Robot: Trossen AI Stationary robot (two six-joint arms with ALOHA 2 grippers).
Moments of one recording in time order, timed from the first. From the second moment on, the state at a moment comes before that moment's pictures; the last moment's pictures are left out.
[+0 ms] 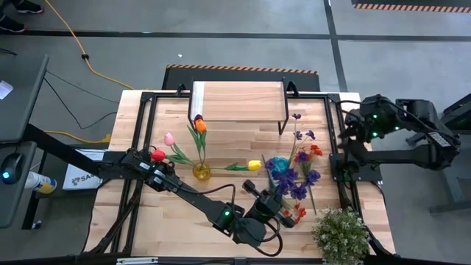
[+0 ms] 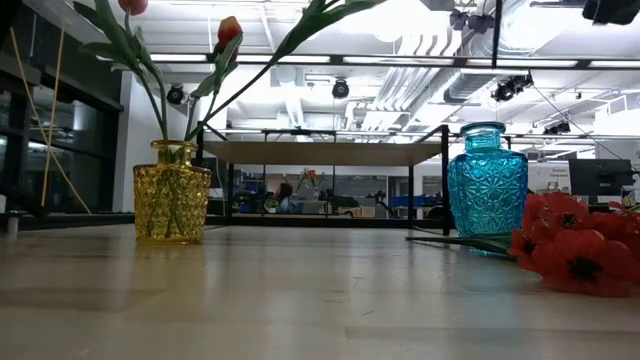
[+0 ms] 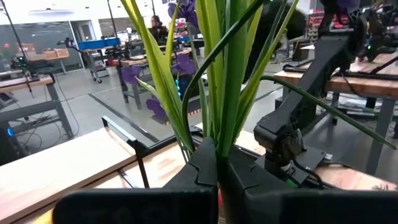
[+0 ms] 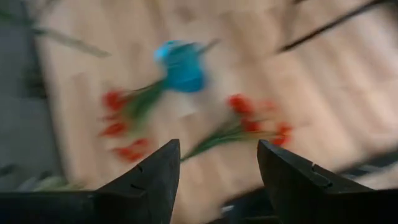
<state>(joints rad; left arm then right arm) -0.52 2.40 2.35 0.03 -1.39 0.03 -0.29 0.74 1.33 -1.56 -0.18 0.25</state>
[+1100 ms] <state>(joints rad) -0.53 2.40 2.35 0.31 -1.29 0.23 -0.08 0.67 0.48 0.05 -0.84 0.84</state>
